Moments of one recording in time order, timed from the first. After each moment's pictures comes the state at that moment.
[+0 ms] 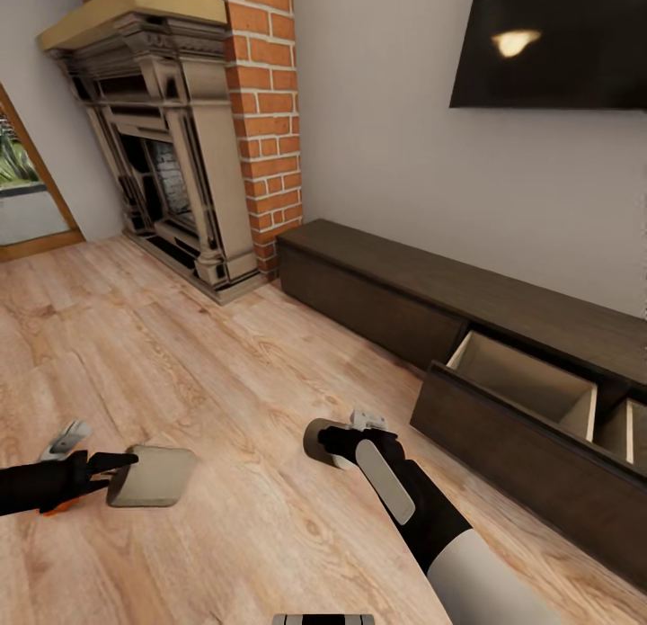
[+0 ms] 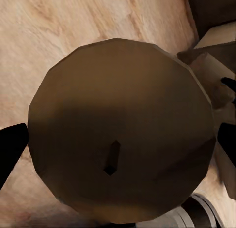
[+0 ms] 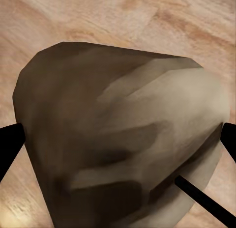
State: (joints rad) left arm -0.19 0.86 -0.03 -1.50 1.59 0.99 0.01; right arm -0.64 0.14 0.45 -1.00 -0.81 0.57 -0.53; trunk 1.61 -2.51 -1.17
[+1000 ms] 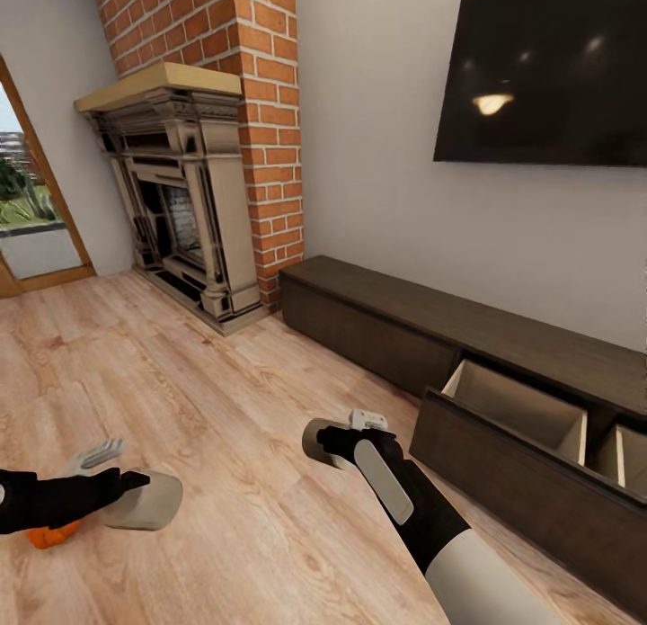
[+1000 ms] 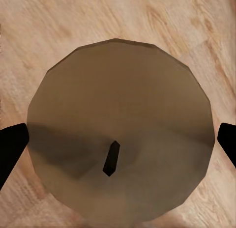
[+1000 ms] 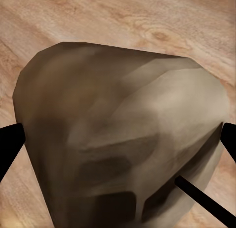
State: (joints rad) left arm -0.21 0.65 -0.03 -1.62 1.50 0.97 0.61; right arm -0.64 0.15 0.45 -1.00 -0.81 0.57 -0.53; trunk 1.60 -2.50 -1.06
